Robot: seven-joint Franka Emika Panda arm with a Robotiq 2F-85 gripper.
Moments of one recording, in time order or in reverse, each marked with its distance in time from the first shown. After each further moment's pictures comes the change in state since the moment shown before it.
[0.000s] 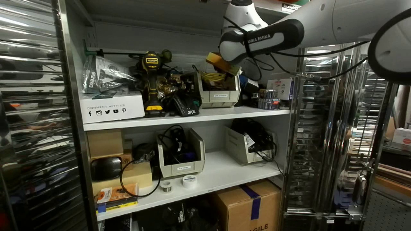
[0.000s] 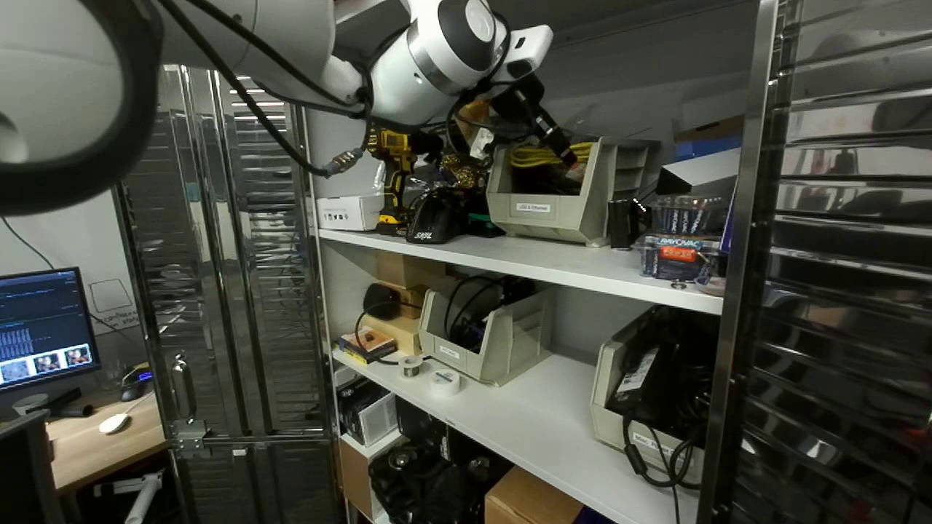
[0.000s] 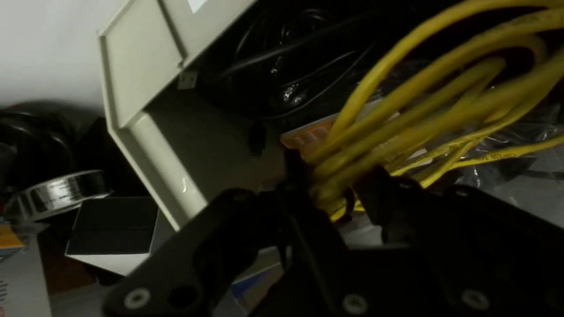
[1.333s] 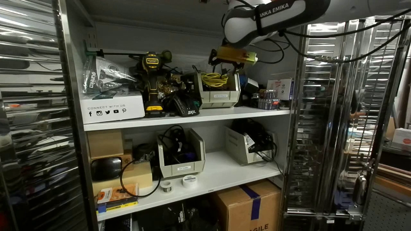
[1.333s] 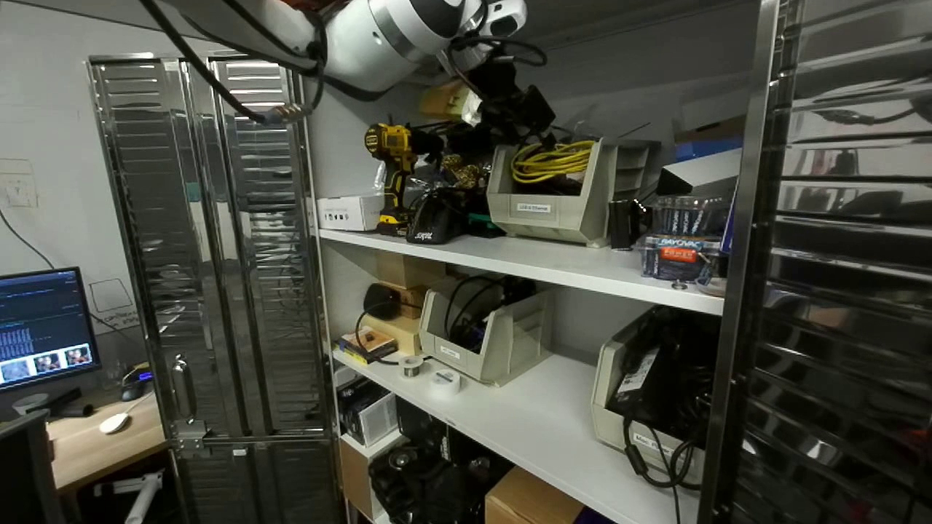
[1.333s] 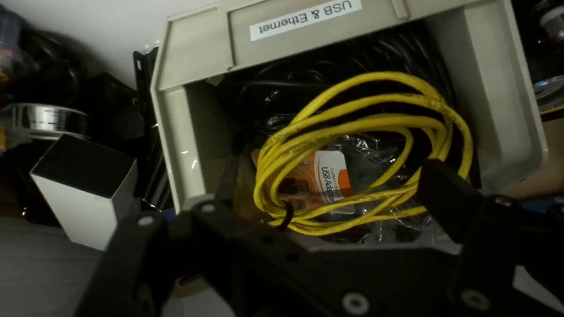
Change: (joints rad) arm -0.028 -0.209 0.084 -0.247 0.043 -0.018 -0.458
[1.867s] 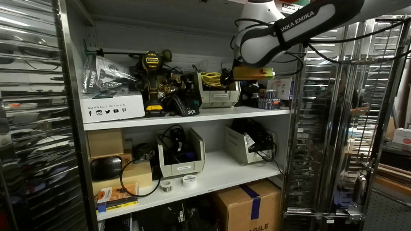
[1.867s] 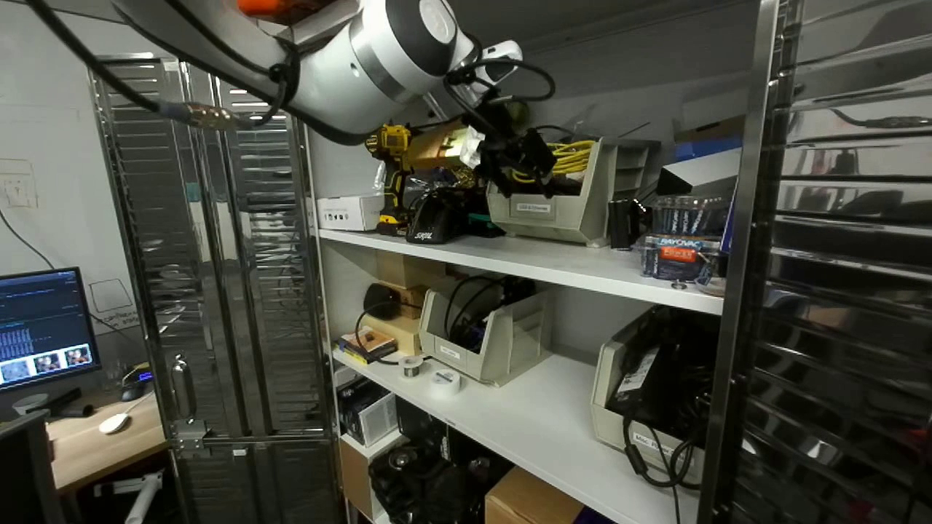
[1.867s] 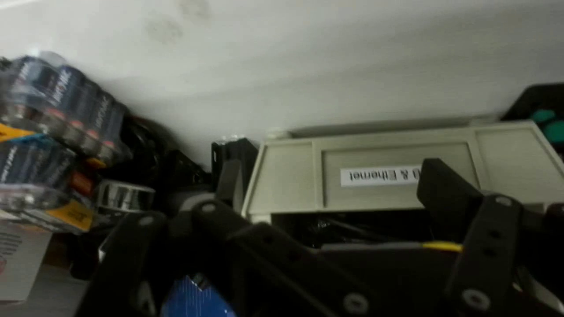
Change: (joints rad) arm -0.027 -0.195 -0.015 -0.423 -0.062 0.114 -0.070
